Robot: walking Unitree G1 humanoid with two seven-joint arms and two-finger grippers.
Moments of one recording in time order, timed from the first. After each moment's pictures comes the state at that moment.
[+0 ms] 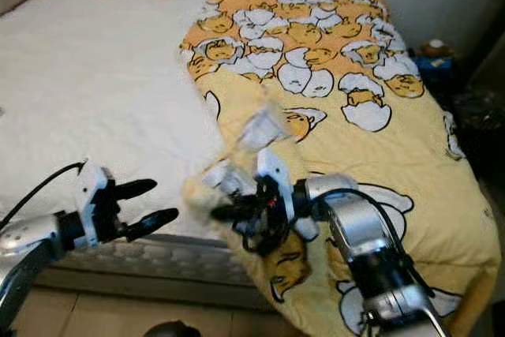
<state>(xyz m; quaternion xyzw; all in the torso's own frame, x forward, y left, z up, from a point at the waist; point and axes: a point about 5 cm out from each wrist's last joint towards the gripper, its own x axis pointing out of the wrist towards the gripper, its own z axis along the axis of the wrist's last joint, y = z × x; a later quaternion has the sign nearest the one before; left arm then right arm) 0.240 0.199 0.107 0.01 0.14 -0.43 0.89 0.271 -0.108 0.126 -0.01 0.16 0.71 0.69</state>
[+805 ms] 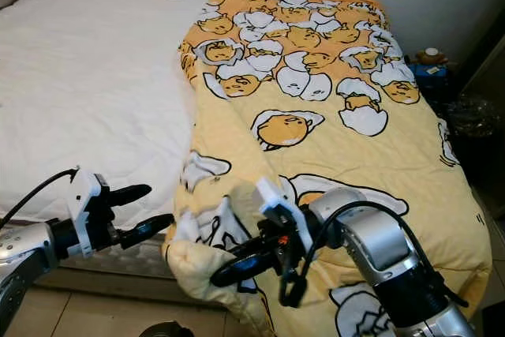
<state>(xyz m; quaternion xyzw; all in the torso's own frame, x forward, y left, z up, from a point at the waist) 0.232 0.200 0.108 0.01 0.14 -0.43 0.89 0.228 -0.111 0.136 0.04 0.22 0.79 0.56</state>
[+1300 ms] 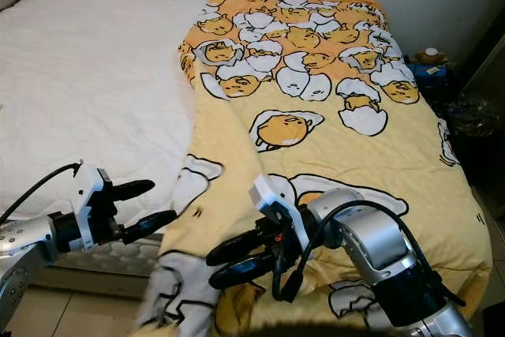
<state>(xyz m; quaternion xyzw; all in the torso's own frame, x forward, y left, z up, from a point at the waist) 0.238 0.199 0.113 0.02 0.13 -0.44 0.89 0.231 -0.108 0.138 0.06 0.22 0.79 0.57</state>
